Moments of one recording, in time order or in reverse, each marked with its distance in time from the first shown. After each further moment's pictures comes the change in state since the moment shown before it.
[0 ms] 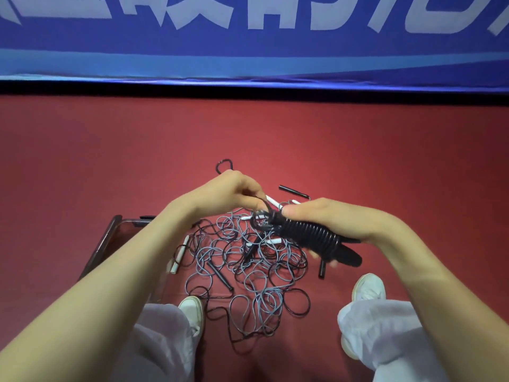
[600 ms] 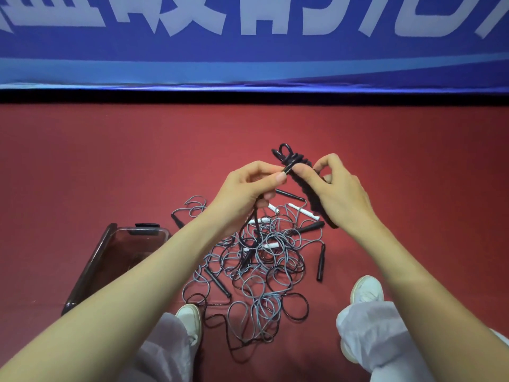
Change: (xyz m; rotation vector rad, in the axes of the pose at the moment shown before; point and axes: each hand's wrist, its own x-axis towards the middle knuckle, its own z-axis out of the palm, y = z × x) left_hand 0.011 0.034 0.034 -0.962 0.336 0.001; right_hand 0.013 -0.002 -0.010 -0.308 0.972 -0.107
